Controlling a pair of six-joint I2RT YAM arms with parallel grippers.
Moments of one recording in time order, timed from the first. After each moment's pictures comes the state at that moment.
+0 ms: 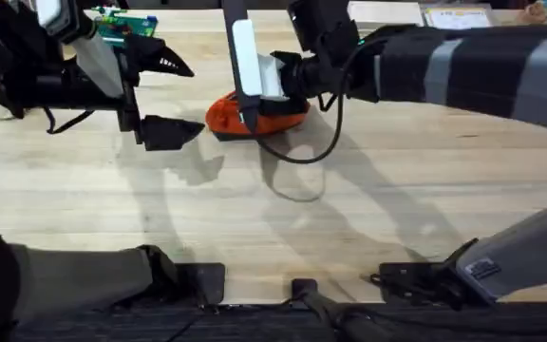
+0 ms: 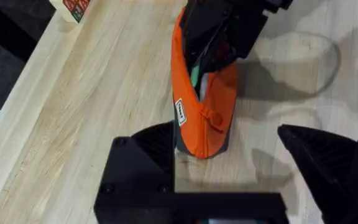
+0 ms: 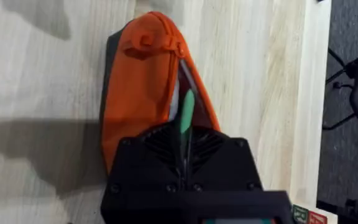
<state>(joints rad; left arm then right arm) 0.39 1.51 1.11 -1.15 1.04 1.74 0.61 1.80 1.19 -0.21 -0.34 -1.14</state>
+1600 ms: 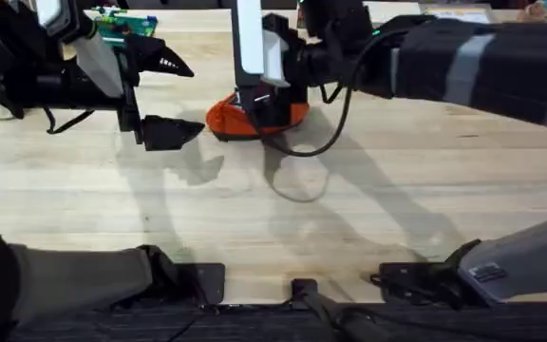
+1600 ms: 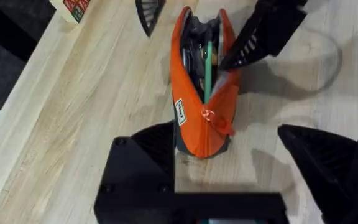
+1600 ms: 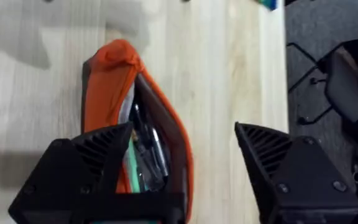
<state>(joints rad) 0.39 1.51 1.11 -1.15 1.03 1.74 0.61 1.73 1.20 -0.18 -0.33 -1.02</state>
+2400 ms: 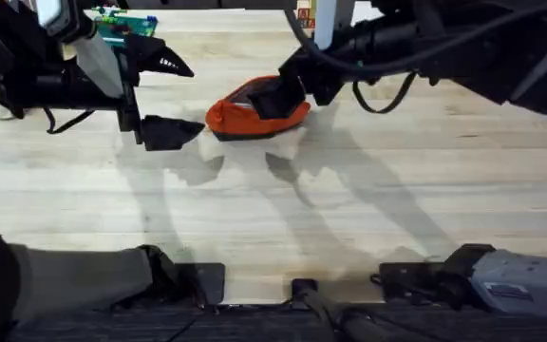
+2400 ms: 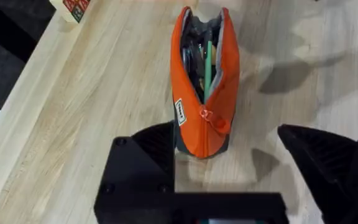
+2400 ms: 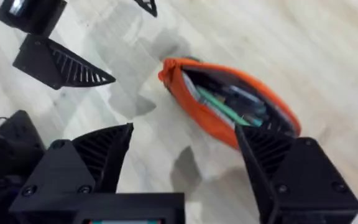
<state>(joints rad) 0.39 1.51 1.11 -1.15 1.04 1.74 0.61 1.41 1.20 -0.51 -0.35 -0.06</state>
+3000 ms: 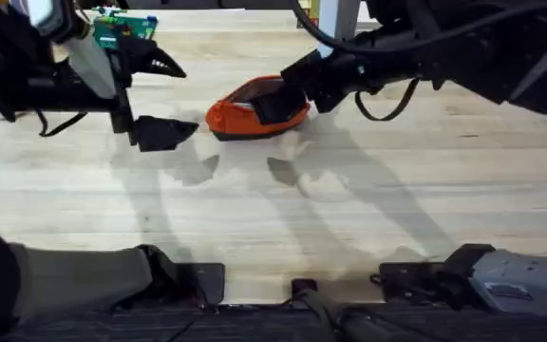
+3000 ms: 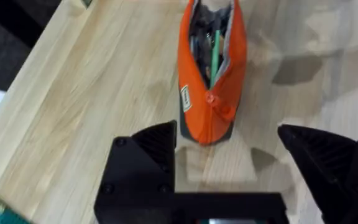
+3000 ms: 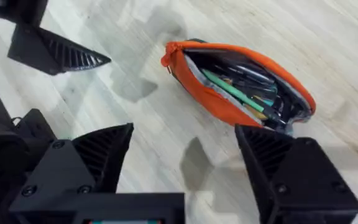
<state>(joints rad) 0.43 1.51 1.11 -1.16 1.02 1.74 0.61 1.41 1.20 -0.59 -0.36 0.05</state>
